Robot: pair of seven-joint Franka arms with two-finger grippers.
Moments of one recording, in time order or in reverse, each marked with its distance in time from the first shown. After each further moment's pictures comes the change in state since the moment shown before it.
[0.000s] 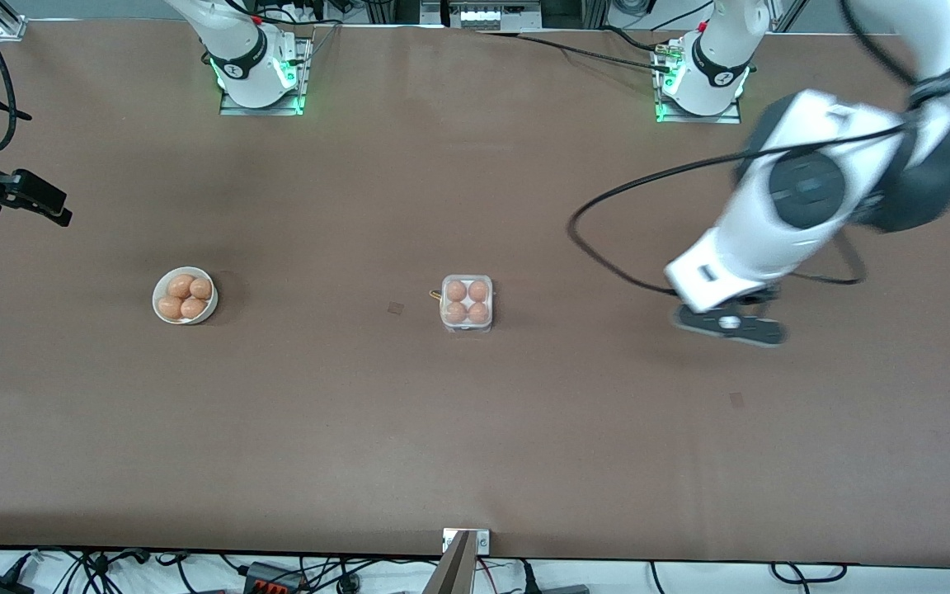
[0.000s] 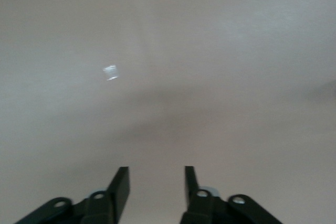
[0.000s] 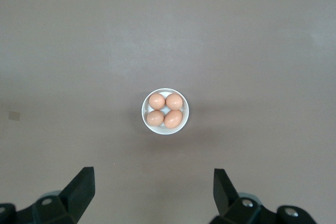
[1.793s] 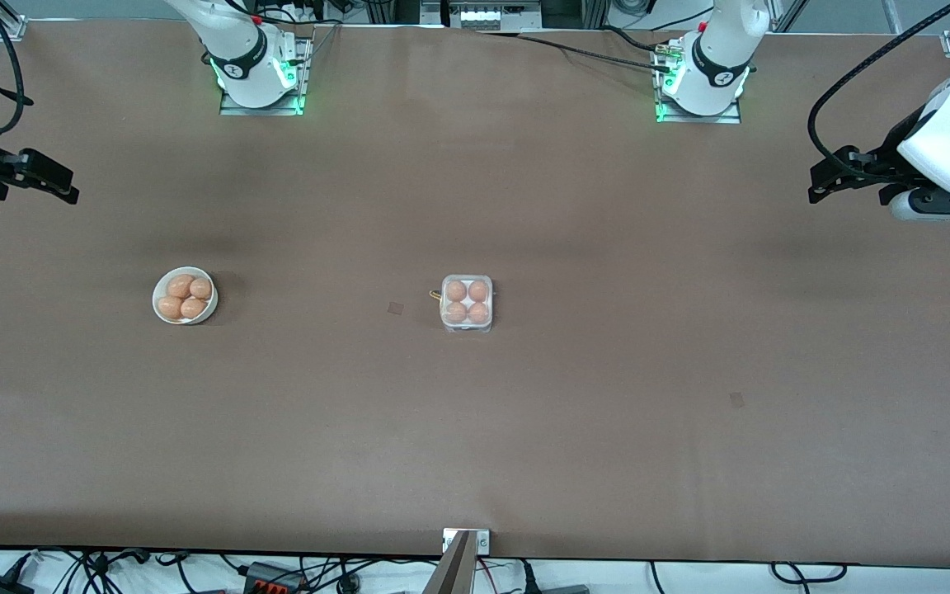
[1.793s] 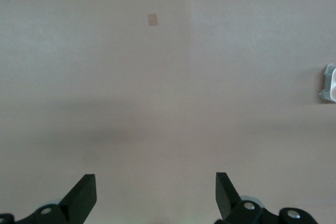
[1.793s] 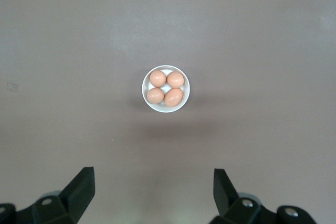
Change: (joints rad) left arm -0.168 -0.417 0.506 -0.234 -0.344 -0.092 0.147; right arm 0.001 -0.047 0.000 -0.028 0.000 -0.084 -0.044
